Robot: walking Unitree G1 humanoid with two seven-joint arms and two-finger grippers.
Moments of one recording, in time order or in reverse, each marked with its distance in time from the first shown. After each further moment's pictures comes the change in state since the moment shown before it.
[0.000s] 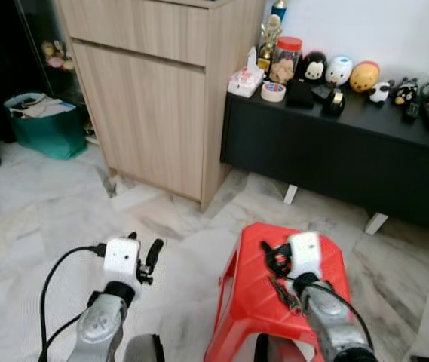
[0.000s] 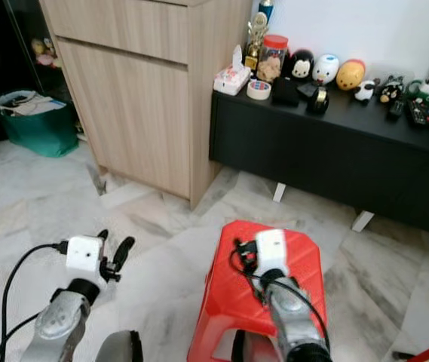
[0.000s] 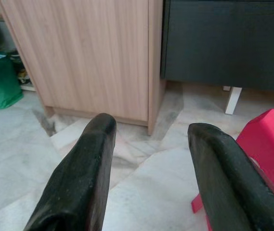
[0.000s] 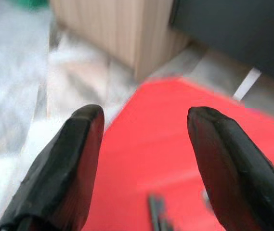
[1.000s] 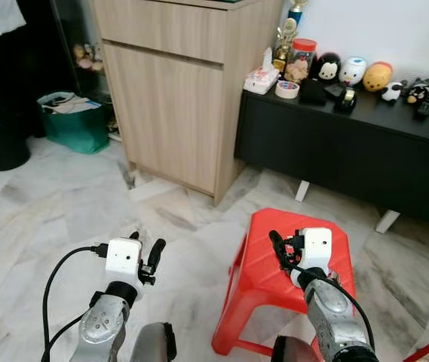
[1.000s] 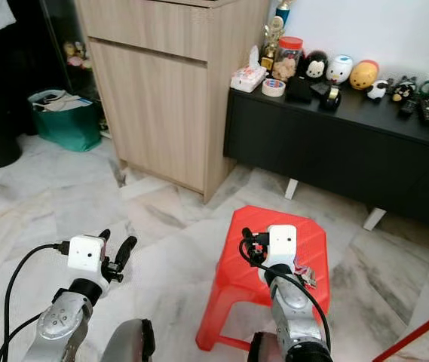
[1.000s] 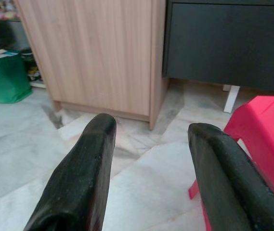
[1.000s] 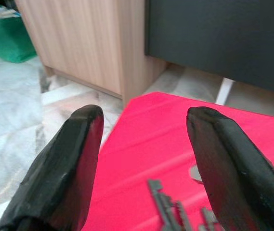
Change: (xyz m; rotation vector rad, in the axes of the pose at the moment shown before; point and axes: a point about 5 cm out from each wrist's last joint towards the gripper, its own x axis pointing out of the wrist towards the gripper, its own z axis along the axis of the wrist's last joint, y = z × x) left arm -0.001 0.001 0.001 -0.002 -0.007 0.008; right arm -0.002 -0.014 0.024 0.179 -0.194 -0.133
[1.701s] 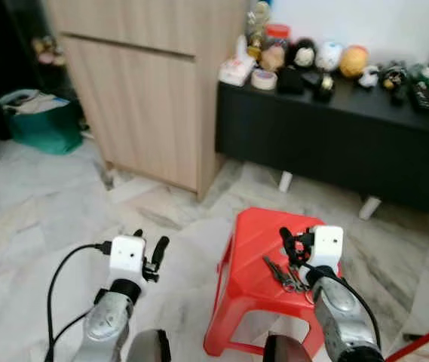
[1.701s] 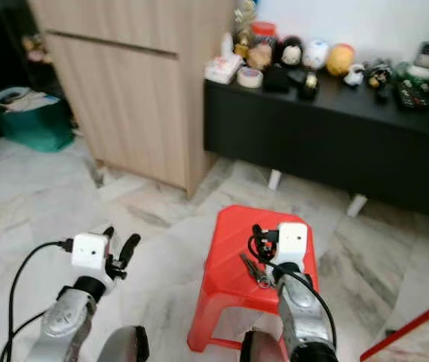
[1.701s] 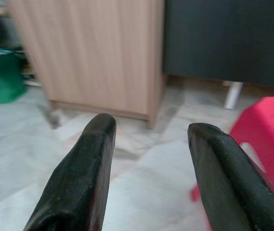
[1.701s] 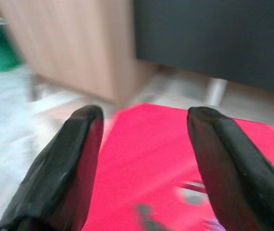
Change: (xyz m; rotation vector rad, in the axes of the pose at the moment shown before) left arm 0.001 0.006 0.002 0.015 -0.006 0.023; right arm 0.006 0.011 0.011 0.029 -0.036 0.010
